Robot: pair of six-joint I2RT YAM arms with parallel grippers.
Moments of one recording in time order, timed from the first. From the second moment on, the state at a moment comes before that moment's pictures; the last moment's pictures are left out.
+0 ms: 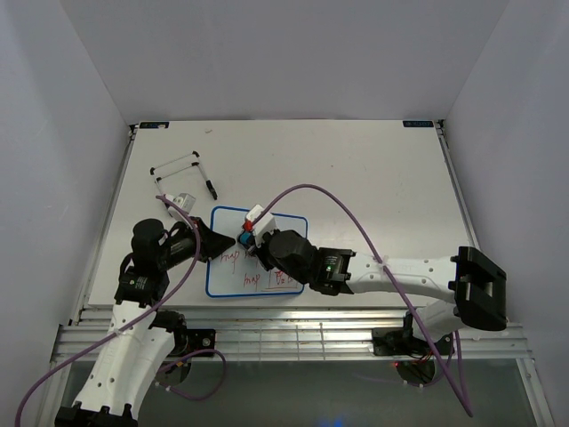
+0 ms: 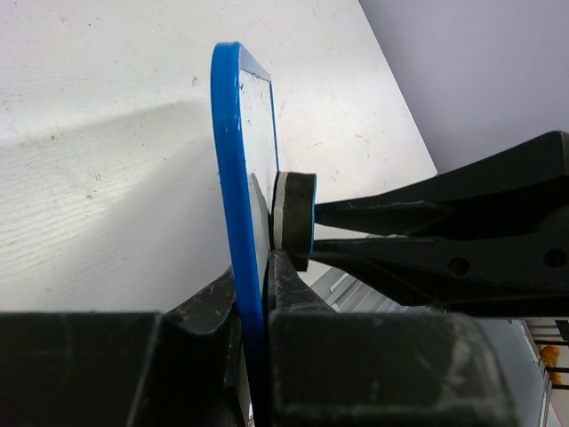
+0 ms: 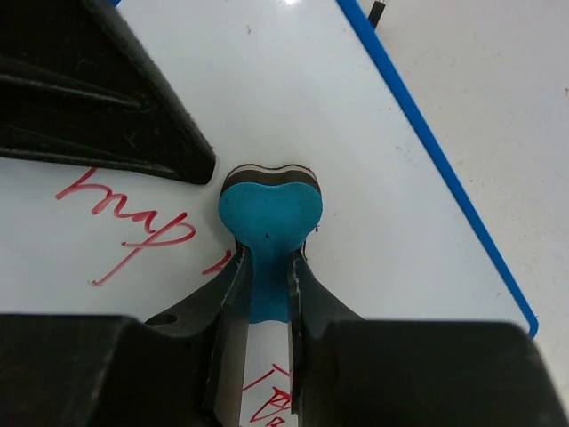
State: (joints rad) left arm -0.16 0.57 0.52 -0.27 0.69 -0.49; right arm 1.31 1.46 1.00 0.10 0.39 0.07
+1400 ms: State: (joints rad) left arm -0.18 0.60 0.54 -0.20 0.60 -0.47; right arm 1.38 1.52 0.95 0.26 0.50 0.32
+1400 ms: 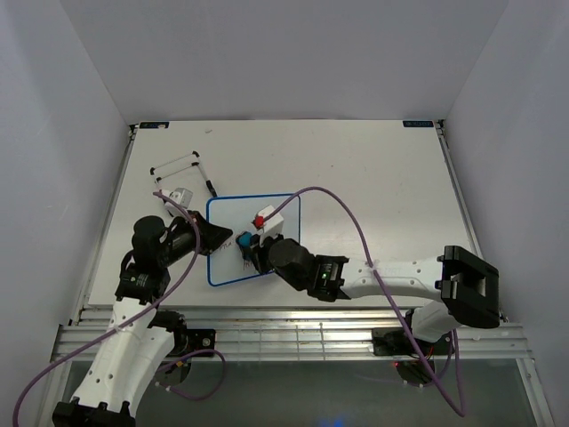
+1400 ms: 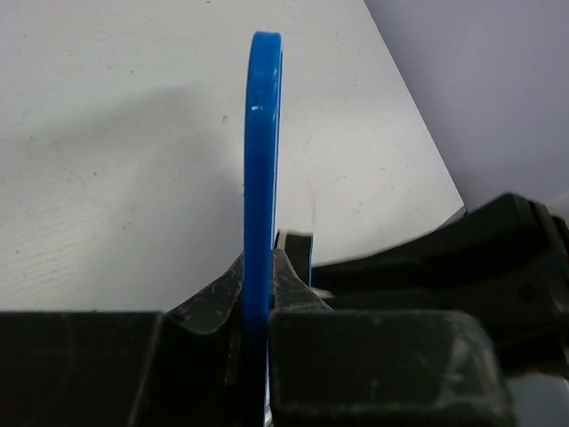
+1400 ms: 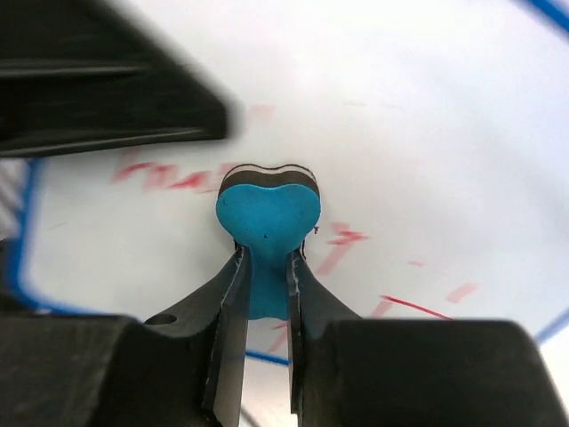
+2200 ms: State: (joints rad) left arm -0.18 0.49 0.50 -0.34 0.51 -0.56; right arm 1.37 1.57 1.10 0.01 0.44 0.35
